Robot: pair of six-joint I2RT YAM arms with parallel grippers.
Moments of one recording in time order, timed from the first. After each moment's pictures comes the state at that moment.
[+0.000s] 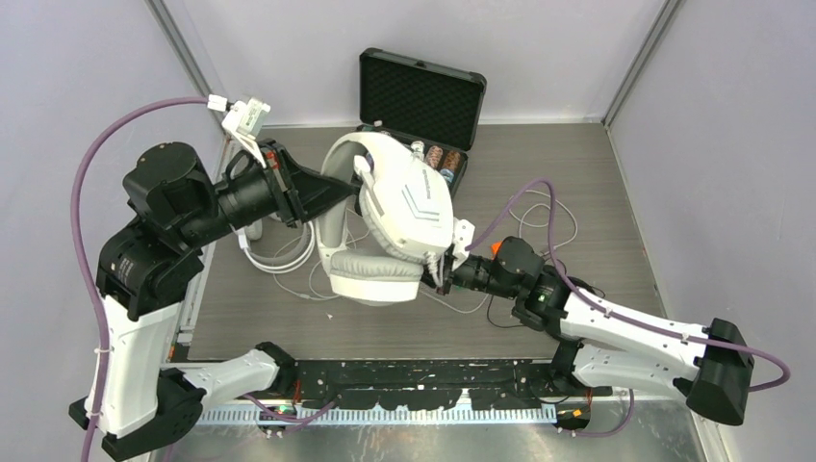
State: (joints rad) left arm -0.58 1.06 1.89 -0.91 0.34 -0.48; right arm 1.01 0.96 0.63 0.40 -0.27 -0.01
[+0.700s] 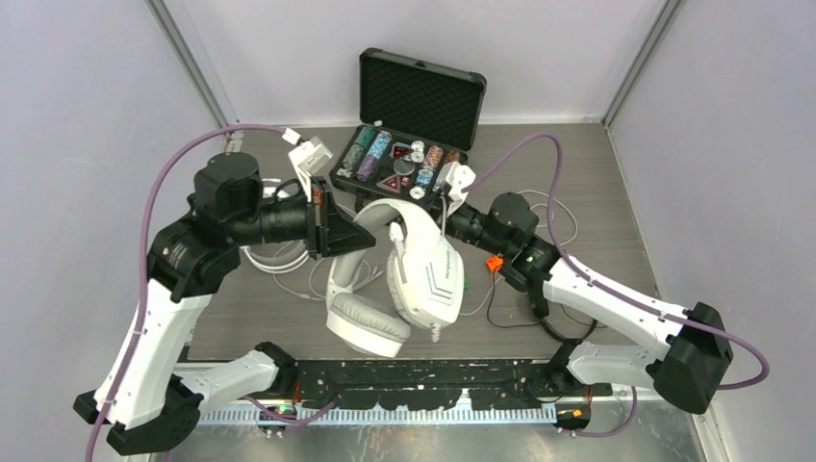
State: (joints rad) left arm -0.58 1.00 1.61 -0.91 0.66 -0.35; right arm 0.84 1.17 0.87 0.41 -0.30 0.01
